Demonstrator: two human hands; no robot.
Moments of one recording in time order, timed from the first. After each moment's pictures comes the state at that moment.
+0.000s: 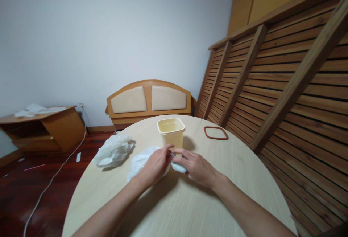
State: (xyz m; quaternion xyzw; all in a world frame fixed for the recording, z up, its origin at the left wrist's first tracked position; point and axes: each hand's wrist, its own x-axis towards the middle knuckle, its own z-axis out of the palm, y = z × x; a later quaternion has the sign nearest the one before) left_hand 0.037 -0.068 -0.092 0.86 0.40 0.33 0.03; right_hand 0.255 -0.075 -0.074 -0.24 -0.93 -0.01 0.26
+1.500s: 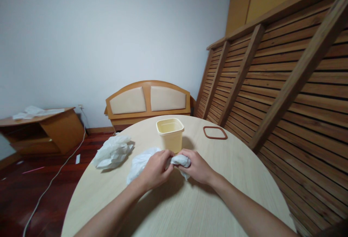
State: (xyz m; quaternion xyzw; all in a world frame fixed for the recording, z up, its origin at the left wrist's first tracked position) left_hand 0.047 -0.089 -0.070 0.85 0.41 0.30 0.12; right_hand 0.249 -0.070 -0.082 -0.35 -0.82 0.27 0.37
